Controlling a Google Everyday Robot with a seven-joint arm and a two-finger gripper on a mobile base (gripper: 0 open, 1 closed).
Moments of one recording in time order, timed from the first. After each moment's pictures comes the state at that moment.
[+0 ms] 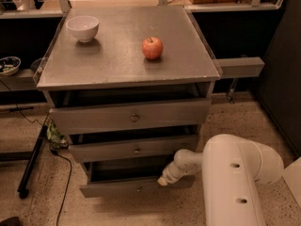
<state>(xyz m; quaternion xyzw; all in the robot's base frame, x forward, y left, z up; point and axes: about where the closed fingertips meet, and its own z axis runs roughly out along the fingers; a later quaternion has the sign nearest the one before) 0.587 -0.065 0.214 -0.43 0.87 0.19 0.13</state>
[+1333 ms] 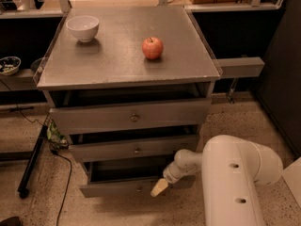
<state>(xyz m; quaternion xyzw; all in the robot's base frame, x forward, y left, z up) 0.589 -0.065 0.212 -0.43 0.87 0.19 0.13</state>
